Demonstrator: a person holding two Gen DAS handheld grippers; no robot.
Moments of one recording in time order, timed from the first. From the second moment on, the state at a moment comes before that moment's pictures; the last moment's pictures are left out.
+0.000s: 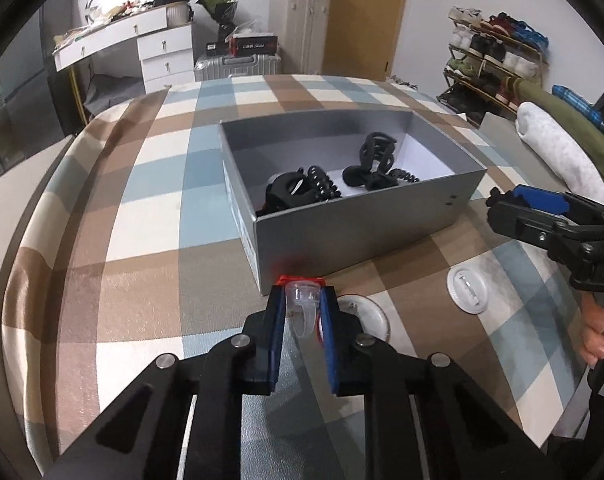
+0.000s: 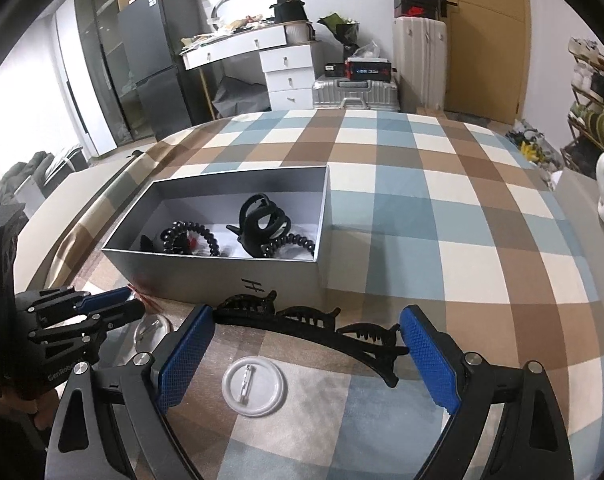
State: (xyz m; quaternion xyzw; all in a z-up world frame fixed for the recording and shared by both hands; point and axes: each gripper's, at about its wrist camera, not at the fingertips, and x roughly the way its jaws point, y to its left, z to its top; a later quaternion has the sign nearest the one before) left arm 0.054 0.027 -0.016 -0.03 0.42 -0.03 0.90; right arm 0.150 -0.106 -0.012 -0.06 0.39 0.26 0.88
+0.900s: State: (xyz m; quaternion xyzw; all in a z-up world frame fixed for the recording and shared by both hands) left arm 0.045 0.035 0.032 -0.06 0.31 -0.06 0.95; right arm 0.144 -0.108 0.017 -0.03 0.33 0.30 0.89
